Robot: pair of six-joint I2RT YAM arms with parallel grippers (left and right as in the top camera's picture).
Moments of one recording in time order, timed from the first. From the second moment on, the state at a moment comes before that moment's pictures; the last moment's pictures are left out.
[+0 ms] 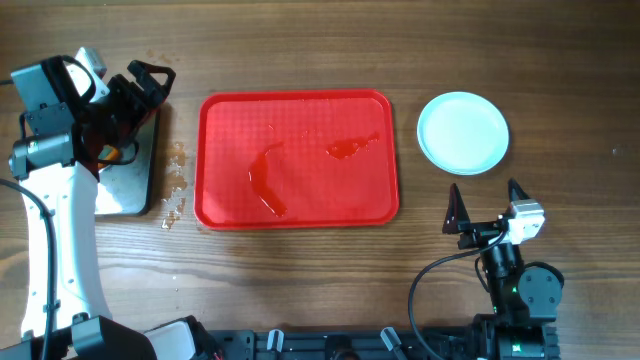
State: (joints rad) left arm 0.31 1.44 1.26 -0.63 0.53 -0.54; right arm -0.04 0.02 0.01 0.01 -0.15 0.07
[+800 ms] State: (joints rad) left arm 0.04 1.27 0.93 -0.66 0.32 -0.40; right arm -0.04 0.02 0.01 0.00 -0.14 0.07
